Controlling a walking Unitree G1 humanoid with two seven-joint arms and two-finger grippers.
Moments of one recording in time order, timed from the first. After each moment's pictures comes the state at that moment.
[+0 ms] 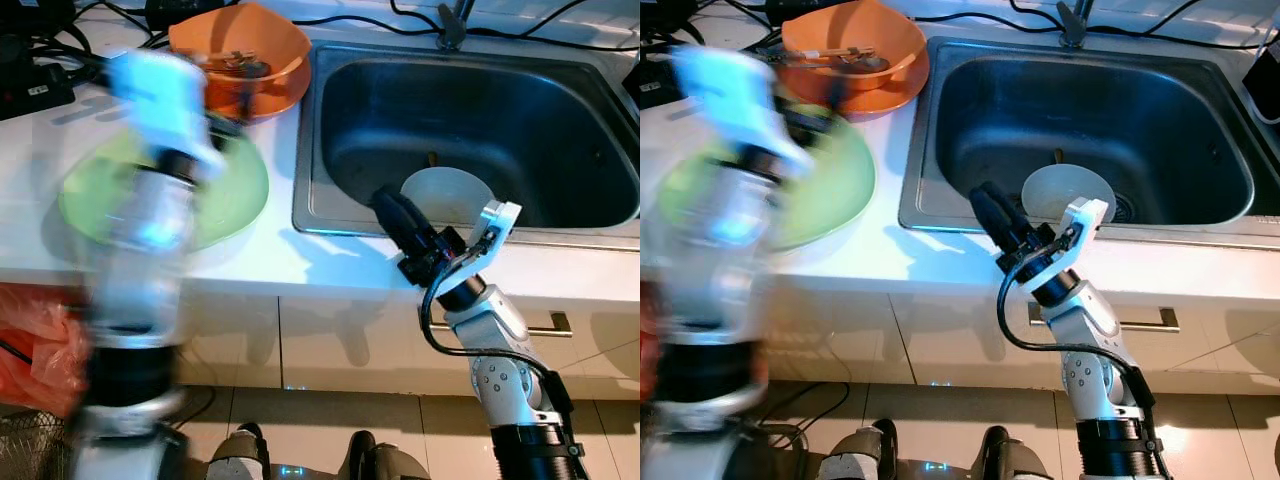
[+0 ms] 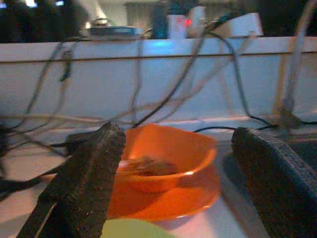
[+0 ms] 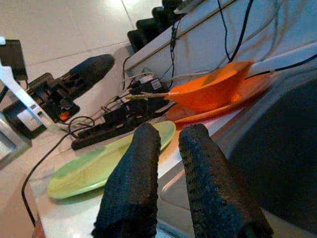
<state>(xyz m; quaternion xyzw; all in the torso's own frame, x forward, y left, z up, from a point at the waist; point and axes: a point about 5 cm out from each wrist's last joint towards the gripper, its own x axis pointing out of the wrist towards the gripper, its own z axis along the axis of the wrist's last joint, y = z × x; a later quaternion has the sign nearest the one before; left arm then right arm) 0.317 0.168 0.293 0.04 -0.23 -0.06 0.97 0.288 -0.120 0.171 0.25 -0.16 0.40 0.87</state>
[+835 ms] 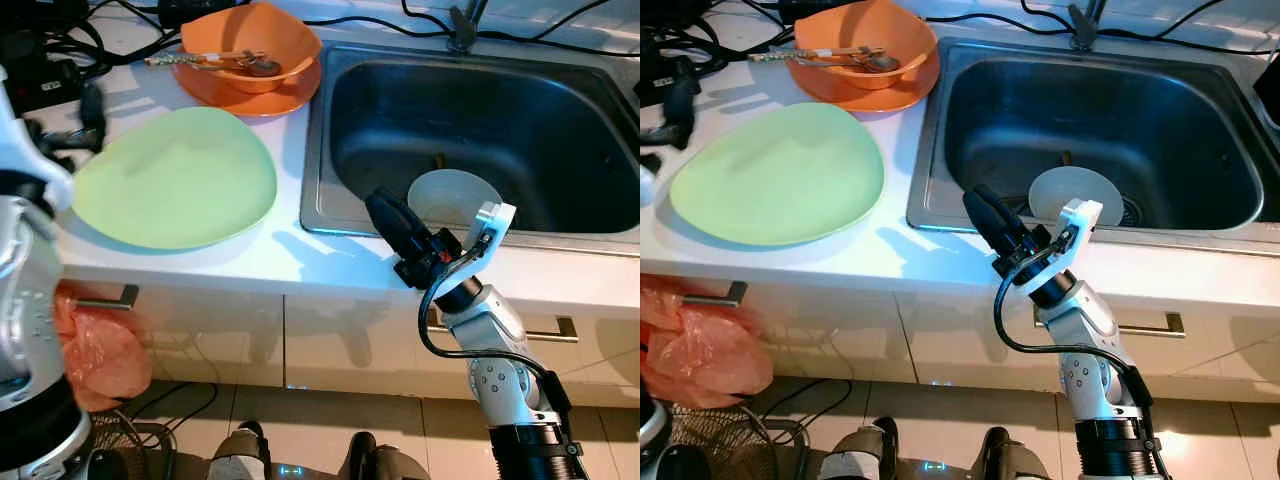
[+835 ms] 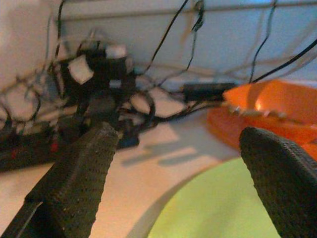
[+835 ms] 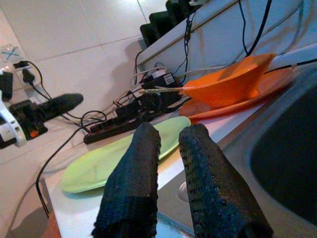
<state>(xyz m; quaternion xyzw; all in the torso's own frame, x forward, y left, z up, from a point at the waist) 0.269 0.256 0.290 0.04 -0.13 0.11 0.98 0.286 -0.115 0.170 0.25 -0.15 0.42 0.86</state>
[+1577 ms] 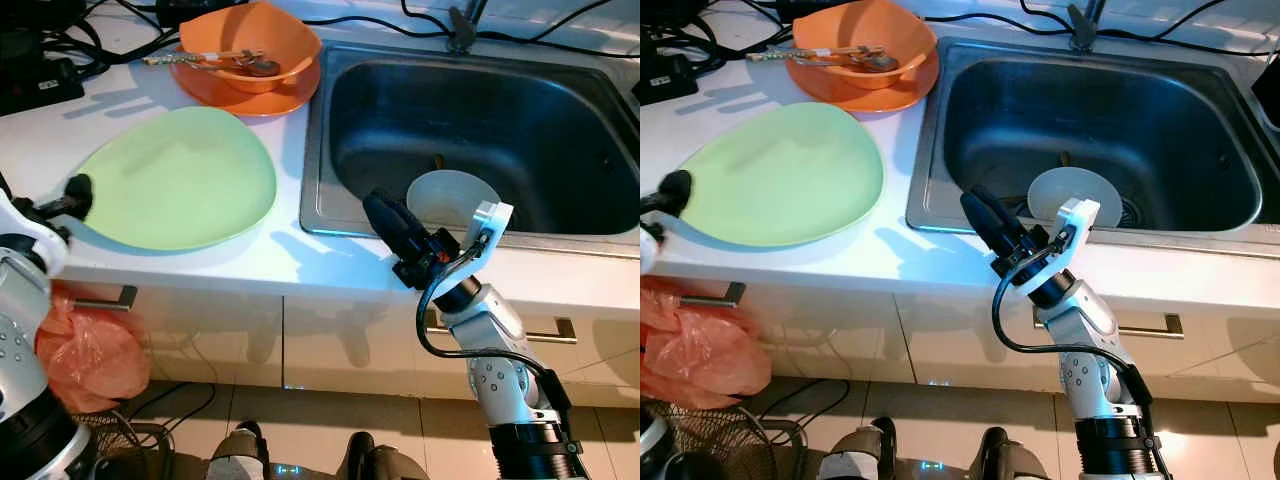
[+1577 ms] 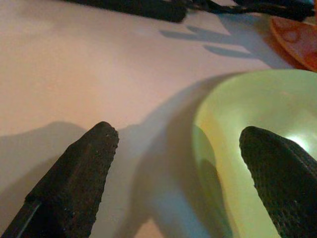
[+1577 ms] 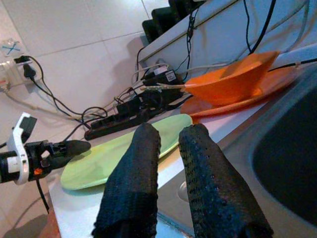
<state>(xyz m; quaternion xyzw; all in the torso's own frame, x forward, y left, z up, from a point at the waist) 0.262 0.281 0.235 -0.14 0.03 0.15 0.98 0.287 -0.115 0.170 0.24 -0.15 0.42 0.86</state>
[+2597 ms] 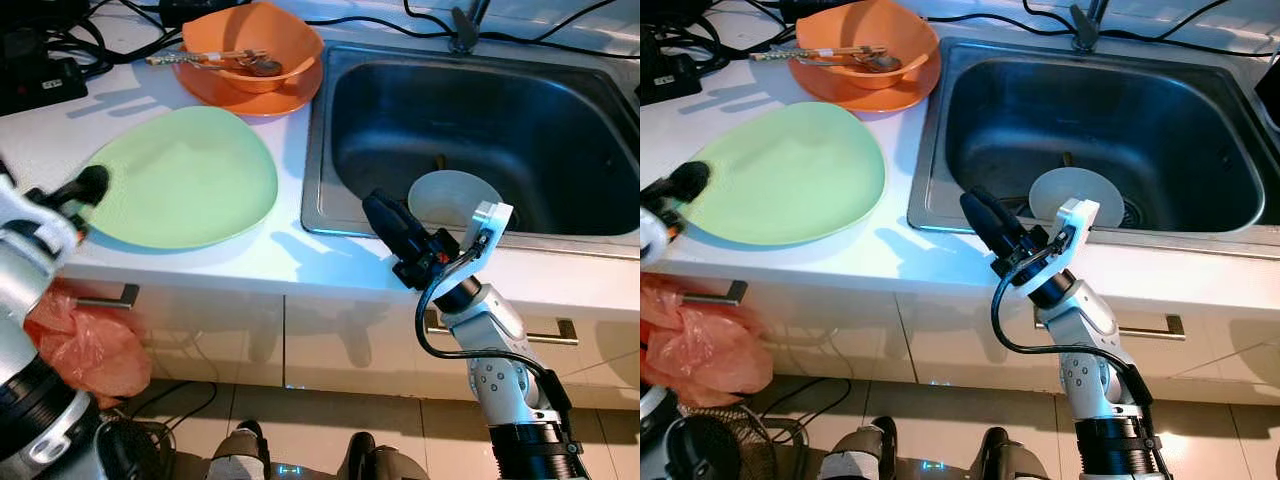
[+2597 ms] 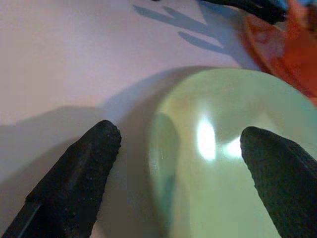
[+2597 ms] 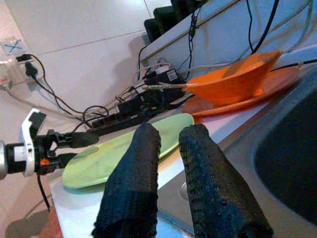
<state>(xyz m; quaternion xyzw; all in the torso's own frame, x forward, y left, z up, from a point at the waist) 0.277 0.274 0.244 -0.23 0.06 0.10 0.97 0.287 -0.114 0.169 0.24 -0.15 0.42 0.86</state>
